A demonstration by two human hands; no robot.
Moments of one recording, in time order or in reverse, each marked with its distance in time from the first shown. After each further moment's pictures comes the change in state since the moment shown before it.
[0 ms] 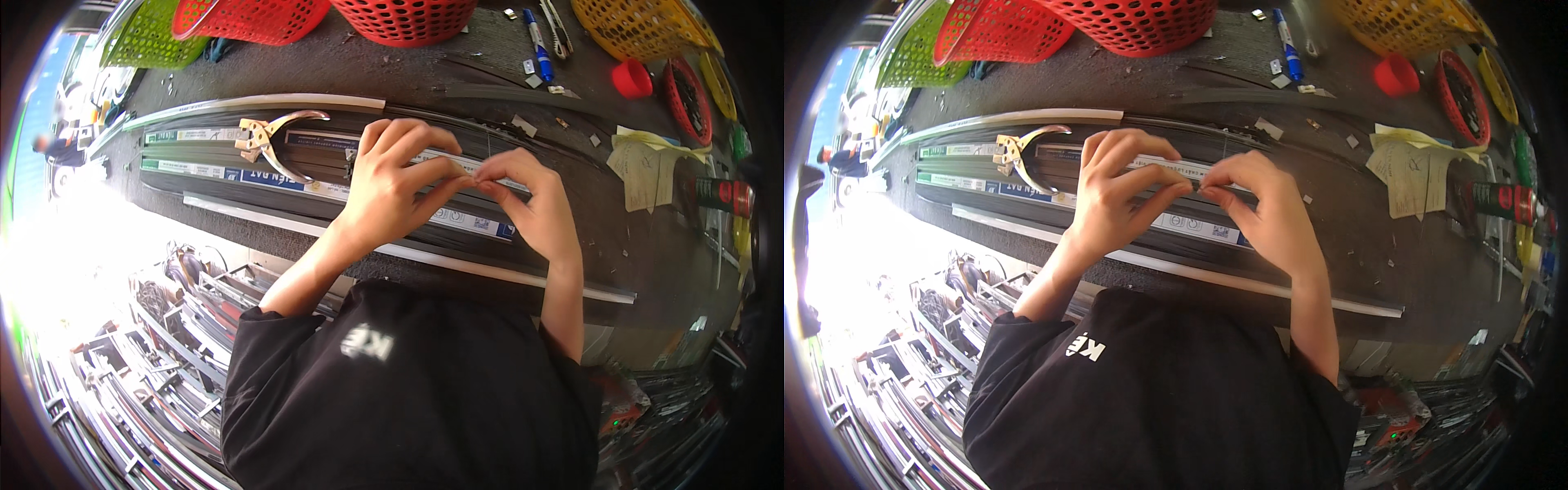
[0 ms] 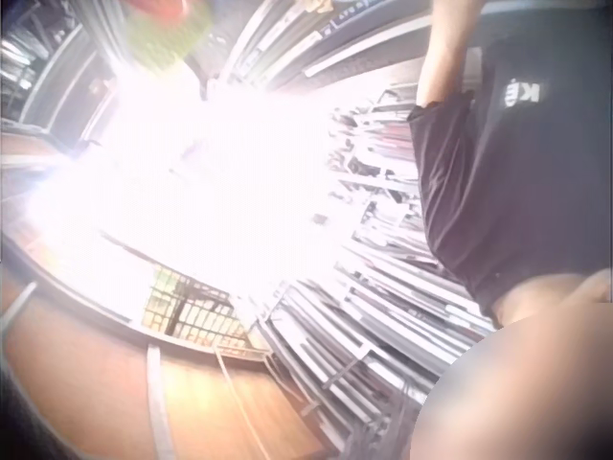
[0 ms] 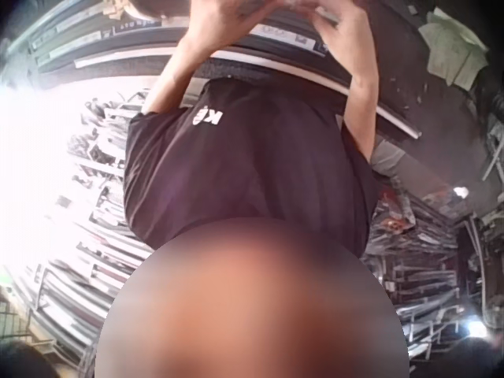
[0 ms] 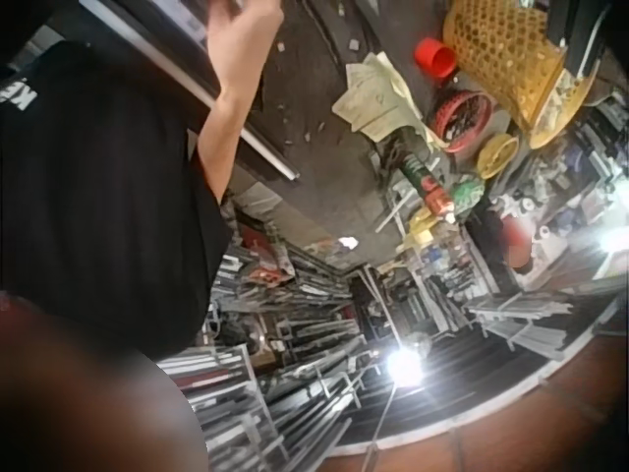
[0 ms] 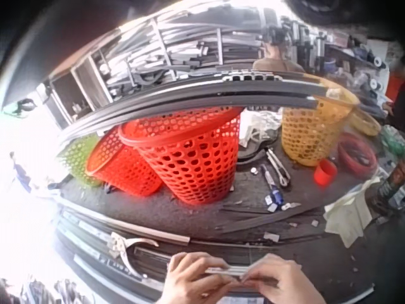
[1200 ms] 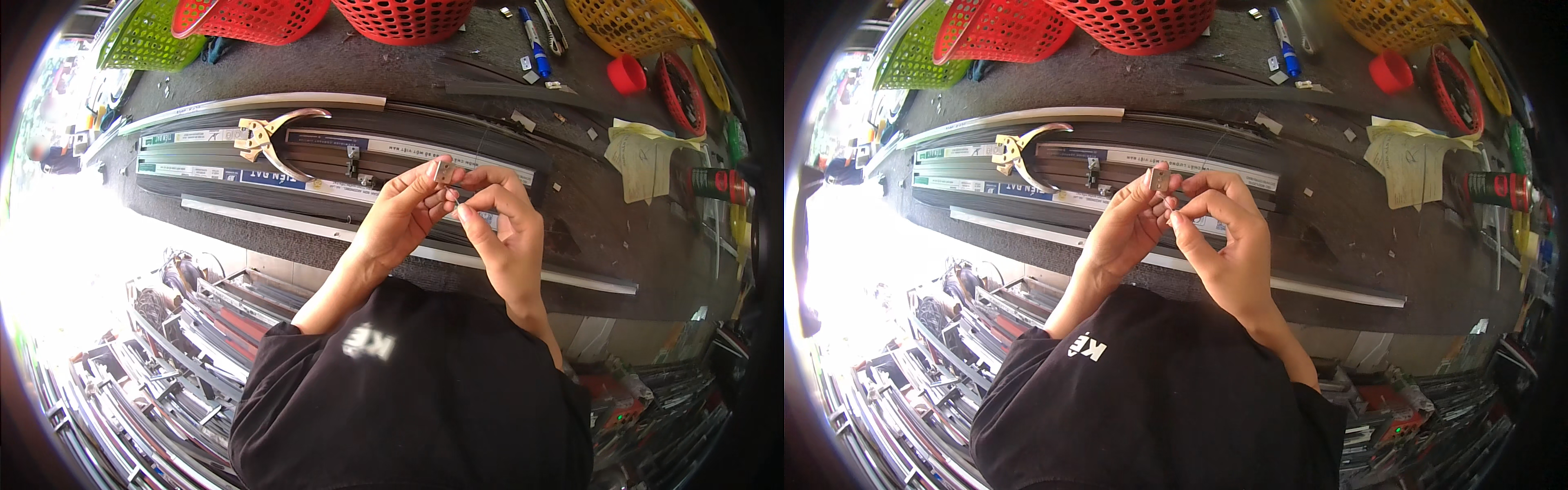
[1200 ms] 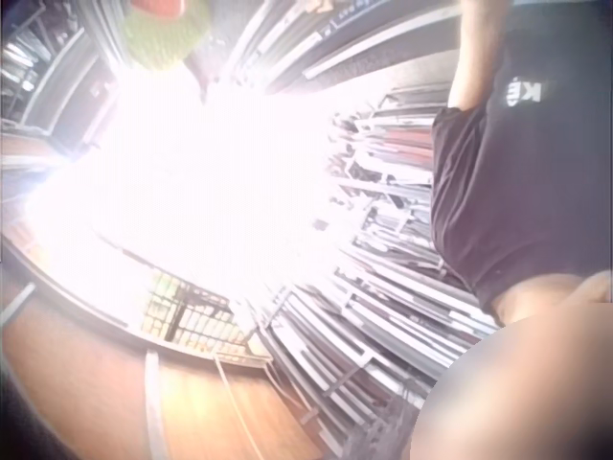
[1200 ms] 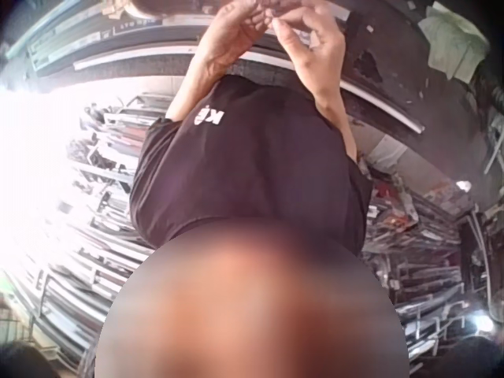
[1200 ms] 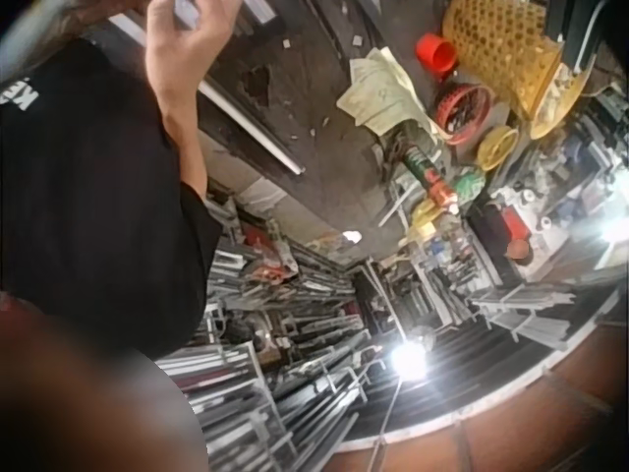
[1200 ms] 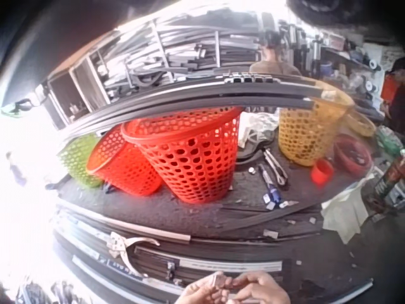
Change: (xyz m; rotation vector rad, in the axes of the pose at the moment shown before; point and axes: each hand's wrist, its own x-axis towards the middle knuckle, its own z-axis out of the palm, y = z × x) left_hand -0.051 0.013 0.030 -2.047 0.164 -0.989; right_hand -0.032 -0.037 0.057 0.383 0.252 0.119
